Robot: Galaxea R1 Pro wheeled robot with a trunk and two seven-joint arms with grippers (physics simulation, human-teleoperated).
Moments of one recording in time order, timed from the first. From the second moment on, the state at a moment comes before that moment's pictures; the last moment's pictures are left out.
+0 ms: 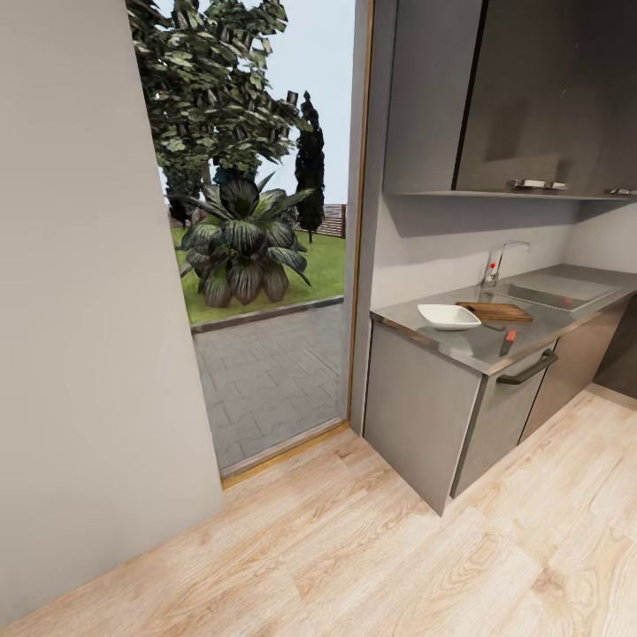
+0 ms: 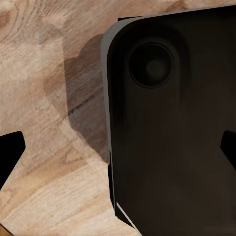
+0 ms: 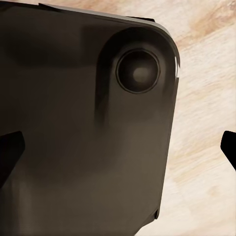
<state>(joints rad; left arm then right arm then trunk) 0.13 0.04 -0.01 -0.21 -0.04 -0.06 0.02 0.05 0.02 0.06 -0.09 0.03 -0.07 -0.04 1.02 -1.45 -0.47</state>
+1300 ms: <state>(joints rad) 0.13 0.04 -0.01 -0.21 -0.04 -0.06 0.02 0.05 0.02 0.06 -0.09 0.03 -0.07 -0.04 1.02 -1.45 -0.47</state>
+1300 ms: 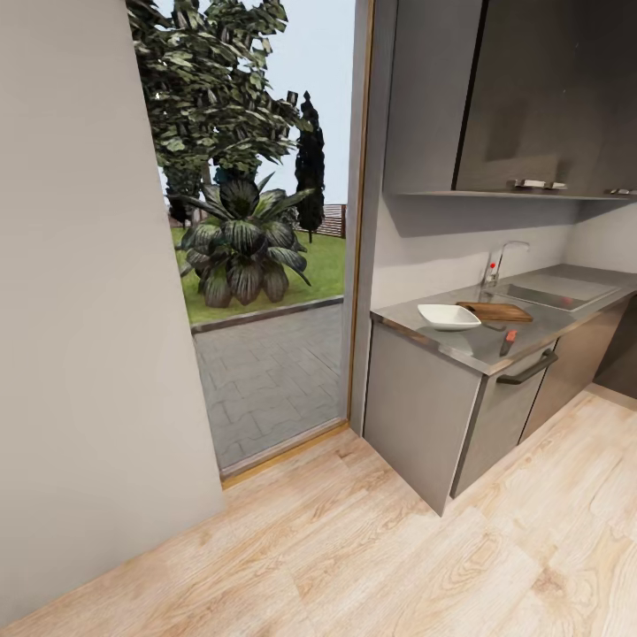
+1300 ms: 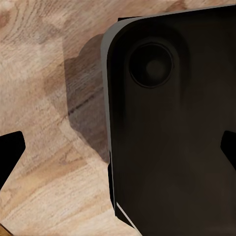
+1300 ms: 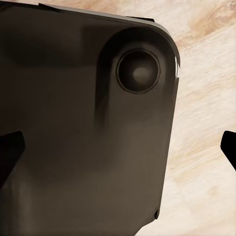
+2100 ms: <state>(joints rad) 0.13 0.04 -0.01 -0.21 -0.04 -0.06 0.02 0.05 0.02 0.06 -0.09 0.03 -0.07 -0.04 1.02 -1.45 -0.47</state>
